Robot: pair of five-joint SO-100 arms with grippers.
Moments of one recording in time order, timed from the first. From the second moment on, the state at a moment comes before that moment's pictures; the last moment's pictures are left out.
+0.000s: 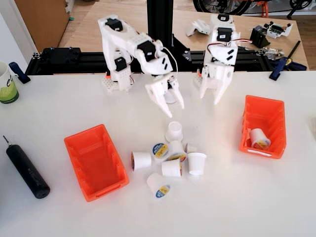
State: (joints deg) arm 0 -33.9 98.3 99.1 53.8 -97.4; arm 1 8.3 138.9 125.3 70.5 135.4
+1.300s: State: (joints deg) arm 0 -32.4 81.0 98.3 47.7 -99.5; arm 1 9.4 138.9 129.4 65.4 135.1
